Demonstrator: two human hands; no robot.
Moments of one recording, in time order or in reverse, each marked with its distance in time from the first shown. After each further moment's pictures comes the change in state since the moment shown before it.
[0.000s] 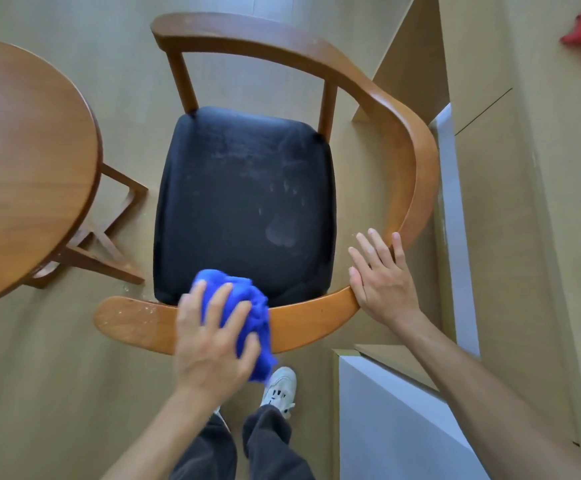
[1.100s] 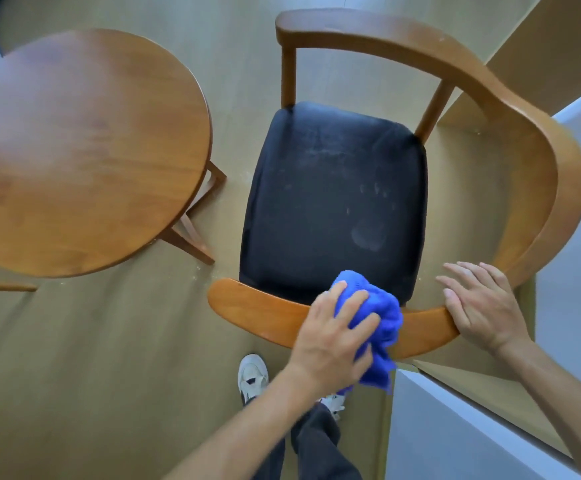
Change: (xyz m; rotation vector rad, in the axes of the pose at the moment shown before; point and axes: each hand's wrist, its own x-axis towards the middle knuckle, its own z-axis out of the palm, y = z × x) left_hand 0.014 0.003 -0.003 -0.146 -0.070 0.198; right_hand 0.009 -0.010 0.006 0.092 0.016 -0.121
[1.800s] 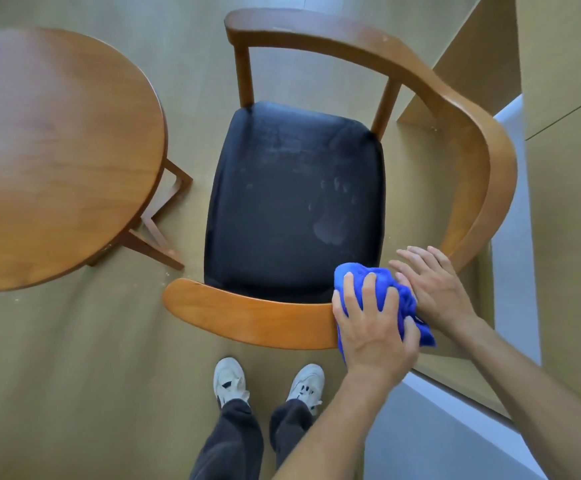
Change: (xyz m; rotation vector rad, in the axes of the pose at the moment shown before) left_hand 0.052 0.116 0.047 -0.063 -0.042 -0.433; right_hand 0.001 -0.004 -0.010 0.069 -0.003 0.039
